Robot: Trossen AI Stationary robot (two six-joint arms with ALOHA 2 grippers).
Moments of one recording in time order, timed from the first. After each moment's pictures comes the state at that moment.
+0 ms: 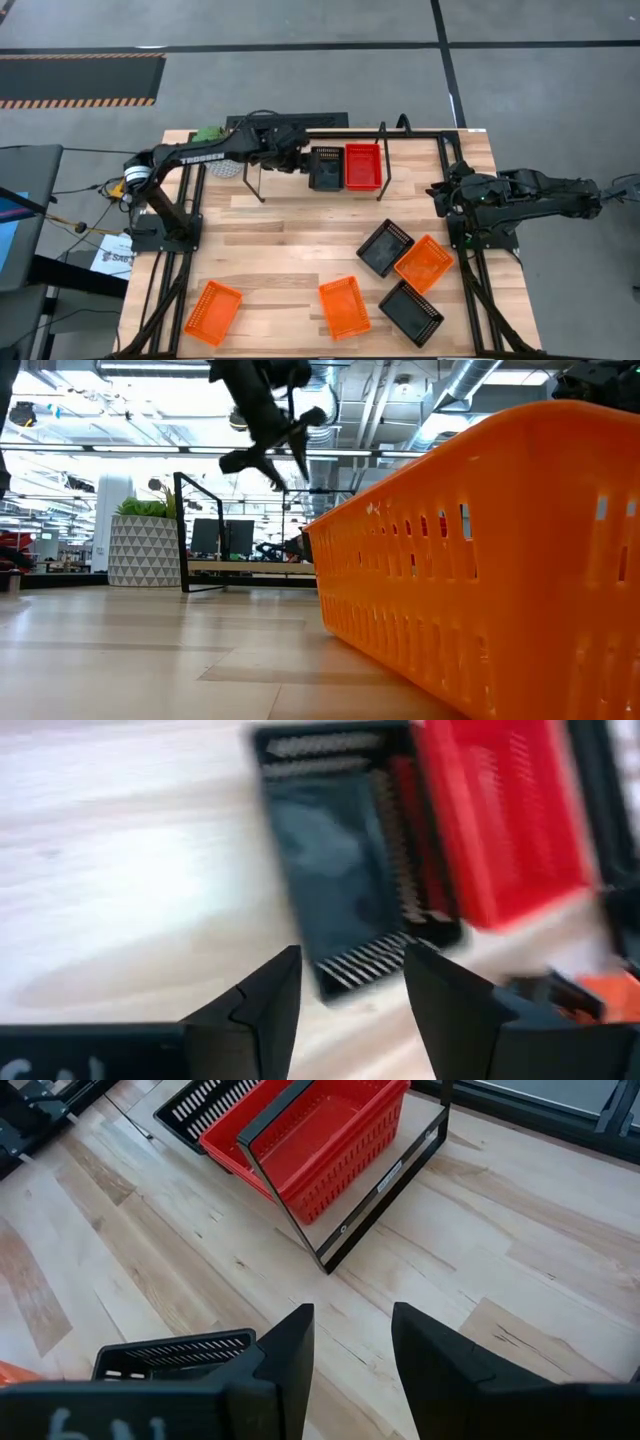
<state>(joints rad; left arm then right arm) 0.33 1.65 1.42 -0.73 -0.07 -0.96 0.04 0.43 0.68 -1.04 0.44 0.80</state>
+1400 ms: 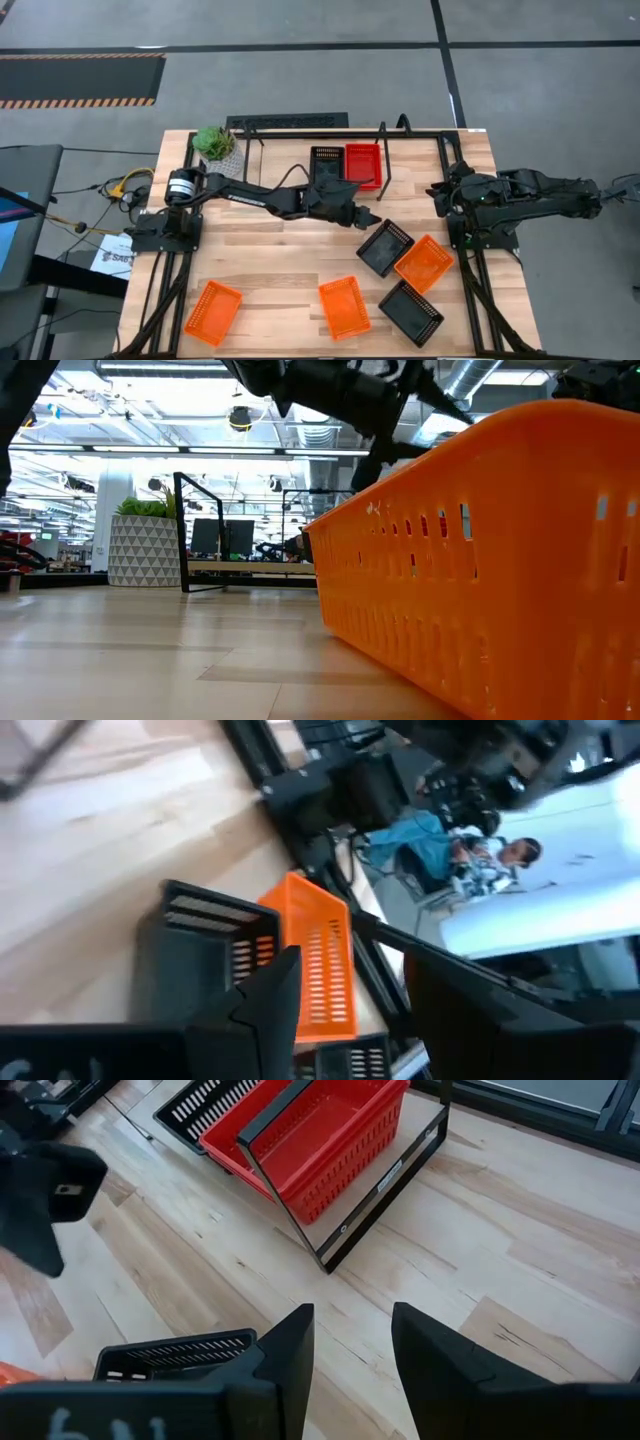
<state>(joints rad) -0.01 1.98 1.42 0.23 0.03 -1.11 0.04 0.43 0.68 -1.04 0.44 0.81</state>
